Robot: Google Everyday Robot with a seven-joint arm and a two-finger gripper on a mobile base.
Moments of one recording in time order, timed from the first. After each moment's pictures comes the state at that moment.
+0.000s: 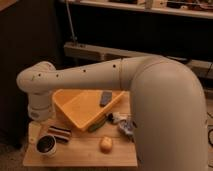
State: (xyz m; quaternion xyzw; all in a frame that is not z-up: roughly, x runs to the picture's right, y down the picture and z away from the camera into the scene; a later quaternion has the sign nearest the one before) arm -0.270 0.164 0.609 -0.47 -0.04 0.14 0.87
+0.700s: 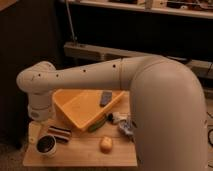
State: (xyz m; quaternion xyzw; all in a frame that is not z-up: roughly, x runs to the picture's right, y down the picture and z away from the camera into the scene) arm -0.270 0.163 0.609 -0.46 -0.04 0.15 0.87
